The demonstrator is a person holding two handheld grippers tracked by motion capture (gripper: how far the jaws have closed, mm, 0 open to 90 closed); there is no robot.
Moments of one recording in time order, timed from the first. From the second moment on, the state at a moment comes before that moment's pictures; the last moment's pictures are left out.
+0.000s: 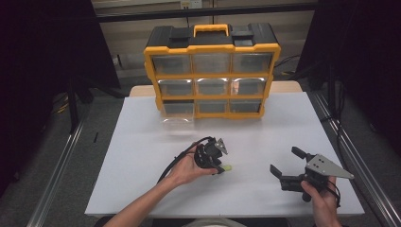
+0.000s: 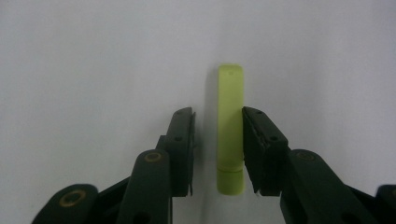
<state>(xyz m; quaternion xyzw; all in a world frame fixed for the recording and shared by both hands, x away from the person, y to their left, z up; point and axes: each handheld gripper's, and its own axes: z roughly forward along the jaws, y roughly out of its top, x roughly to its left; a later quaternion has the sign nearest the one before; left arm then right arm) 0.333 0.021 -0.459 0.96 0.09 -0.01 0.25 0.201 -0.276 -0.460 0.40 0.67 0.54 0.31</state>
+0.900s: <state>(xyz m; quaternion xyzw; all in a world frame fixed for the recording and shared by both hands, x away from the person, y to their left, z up) 0.331 0.023 -0.459 0.96 0.08 -0.02 0.25 0.201 -0.277 -0.460 0.40 0.67 0.54 0.30</state>
